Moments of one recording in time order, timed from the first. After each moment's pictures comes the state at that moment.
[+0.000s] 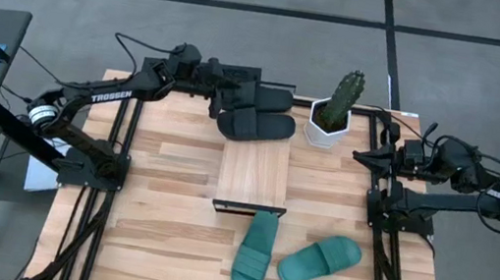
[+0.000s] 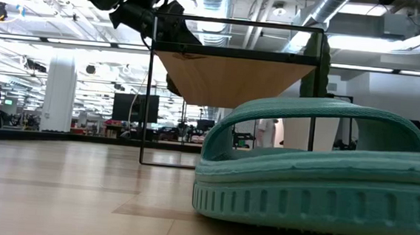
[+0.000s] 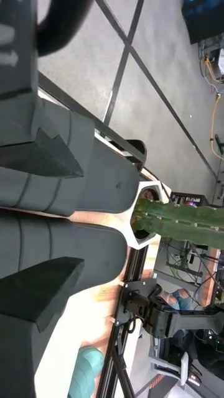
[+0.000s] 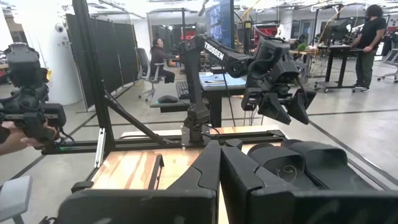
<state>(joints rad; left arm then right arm) 0.67 1.41 1.02 0.08 0.44 0.04 0.00 0.39 0.79 -0.40 0.00 0.00</state>
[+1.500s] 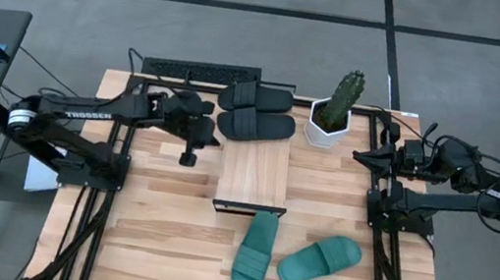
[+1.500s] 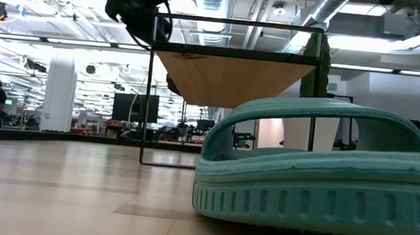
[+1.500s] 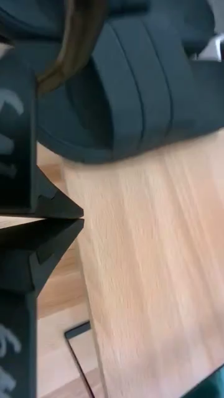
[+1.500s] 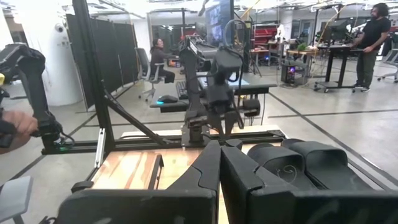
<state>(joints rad) 0.28 1.24 0.98 -0.46 0.18 0.42 0.00 0.39 0.79 -0.40 0.00 0.00</state>
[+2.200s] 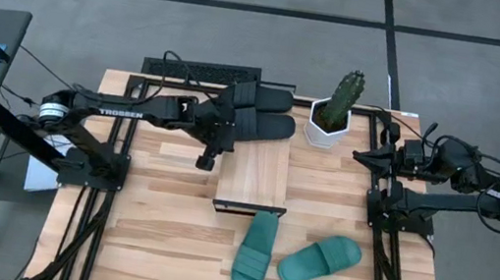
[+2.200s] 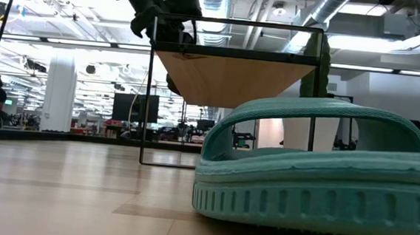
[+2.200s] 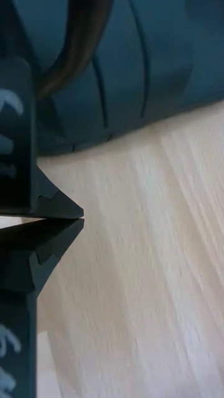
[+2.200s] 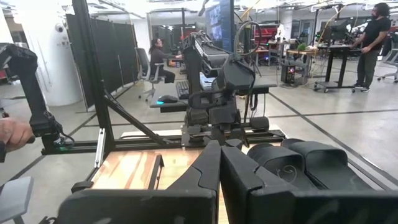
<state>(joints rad) 0.26 1.50 1.16 -0.53 0.15 0.47 0.00 0.39 0.79 -0.40 0.00 0.00</state>
